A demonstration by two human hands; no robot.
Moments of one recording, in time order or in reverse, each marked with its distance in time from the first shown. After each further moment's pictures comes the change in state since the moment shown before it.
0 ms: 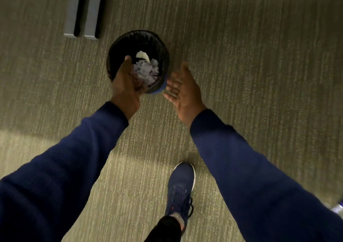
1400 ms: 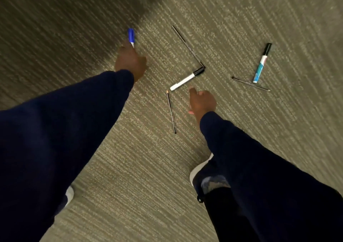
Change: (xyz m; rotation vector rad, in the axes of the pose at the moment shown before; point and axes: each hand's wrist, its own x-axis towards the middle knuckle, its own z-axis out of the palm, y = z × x) left_hand -0.334 -0.638 0.297 1.793 -0.735 0.592; right_hand -0.334 0.270 -0.713 0.042 1.128 0.160
